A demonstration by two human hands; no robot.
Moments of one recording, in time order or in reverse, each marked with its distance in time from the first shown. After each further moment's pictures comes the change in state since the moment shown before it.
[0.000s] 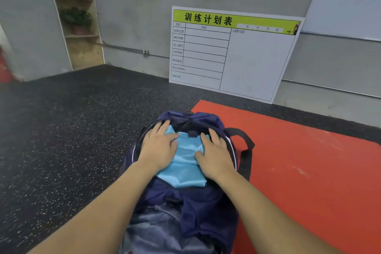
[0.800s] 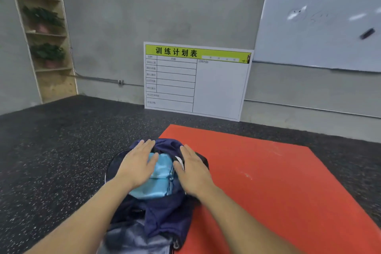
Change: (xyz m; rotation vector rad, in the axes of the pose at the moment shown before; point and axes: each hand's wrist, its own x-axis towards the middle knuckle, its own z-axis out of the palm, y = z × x) left_hand -0.045 0.077 -0.083 -0.088 -0.069 0.064; right_hand -0.085 -0.001 -0.085 0.088 0.095 -0.070
